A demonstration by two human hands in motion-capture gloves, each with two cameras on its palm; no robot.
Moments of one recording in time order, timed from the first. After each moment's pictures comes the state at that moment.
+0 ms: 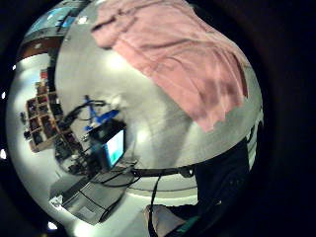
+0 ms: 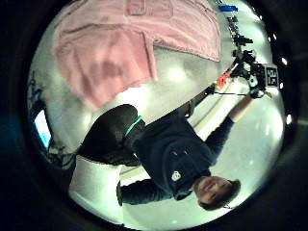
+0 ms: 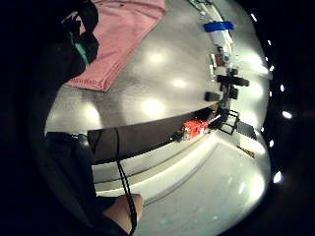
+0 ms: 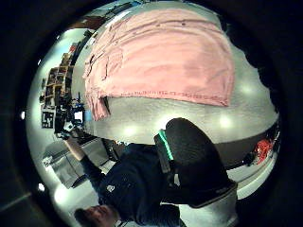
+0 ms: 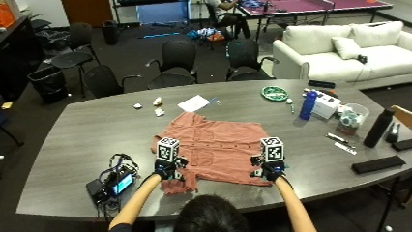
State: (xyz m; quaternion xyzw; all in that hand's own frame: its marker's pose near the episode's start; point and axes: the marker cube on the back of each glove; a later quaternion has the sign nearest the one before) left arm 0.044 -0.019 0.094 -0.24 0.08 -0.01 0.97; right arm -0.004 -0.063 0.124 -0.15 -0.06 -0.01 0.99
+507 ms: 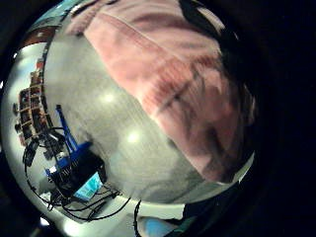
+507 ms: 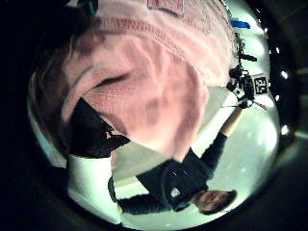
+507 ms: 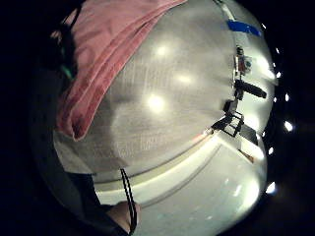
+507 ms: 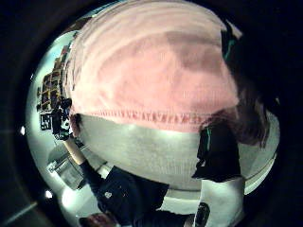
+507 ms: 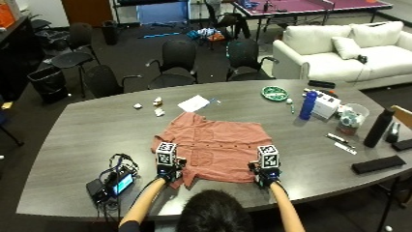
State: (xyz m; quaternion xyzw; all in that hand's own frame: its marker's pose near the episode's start) left arm 0.035 -0.083 0.175 -0.09 0.09 -0.07 0.99; right arm -0.019 -0.077 0.191 -0.15 -0.06 0.02 0.99
